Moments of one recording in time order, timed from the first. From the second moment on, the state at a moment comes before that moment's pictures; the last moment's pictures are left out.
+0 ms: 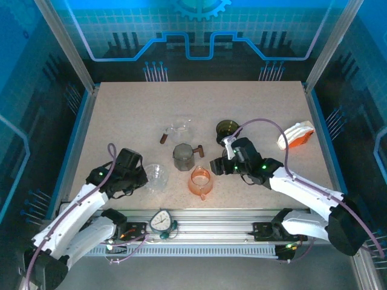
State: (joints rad) left arm -0.43 0.81 0.69 -0.97 -0.01 -0.90; right arm 0.67 1.14 0.68 -0.30 -0.04 0.32
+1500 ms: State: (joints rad) left arm -0.79 1.27 1.05 -0.77 0.14 -0.89; right arm 0.52 0.91 0.60 -0.41 -0.03 0.32
